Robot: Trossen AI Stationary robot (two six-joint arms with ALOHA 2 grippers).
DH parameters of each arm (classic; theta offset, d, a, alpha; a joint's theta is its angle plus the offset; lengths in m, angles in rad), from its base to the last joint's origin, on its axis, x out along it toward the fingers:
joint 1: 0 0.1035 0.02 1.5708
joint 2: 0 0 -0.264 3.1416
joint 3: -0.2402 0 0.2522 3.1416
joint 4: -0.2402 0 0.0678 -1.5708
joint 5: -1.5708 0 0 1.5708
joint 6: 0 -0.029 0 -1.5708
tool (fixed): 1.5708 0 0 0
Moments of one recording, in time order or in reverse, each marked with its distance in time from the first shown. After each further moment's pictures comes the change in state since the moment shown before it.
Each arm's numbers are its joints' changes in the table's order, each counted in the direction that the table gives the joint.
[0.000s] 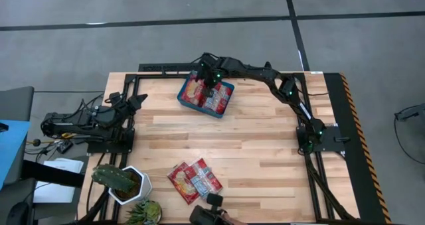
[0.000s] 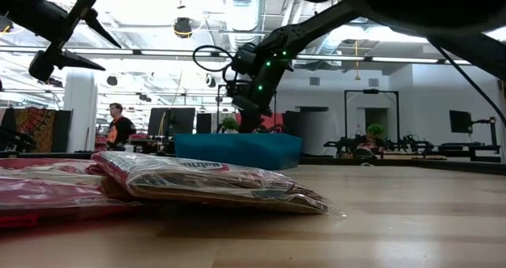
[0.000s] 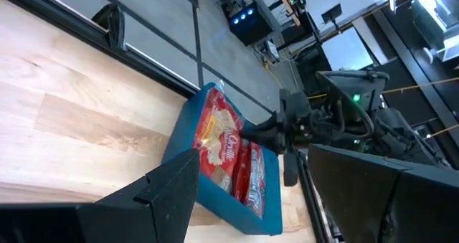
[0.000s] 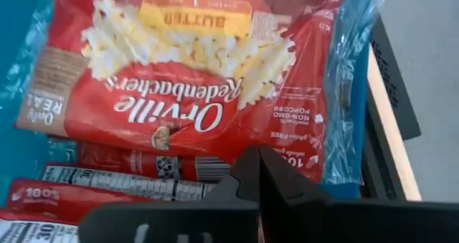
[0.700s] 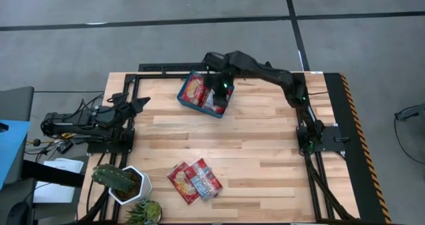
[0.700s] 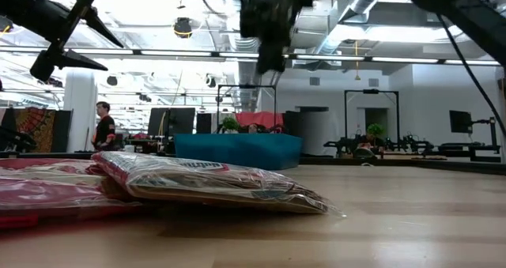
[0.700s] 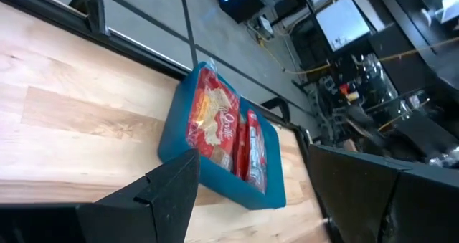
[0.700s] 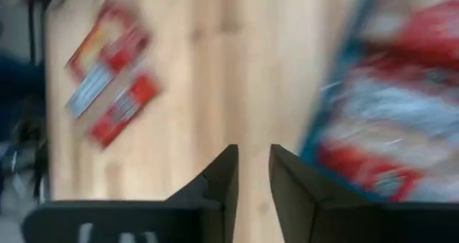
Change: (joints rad) left arm 0.000 0.000 0.000 0.001 -0.089 -0.070; right arm 0.130 0.199 -0.148 -0.588 0.400 -0.023
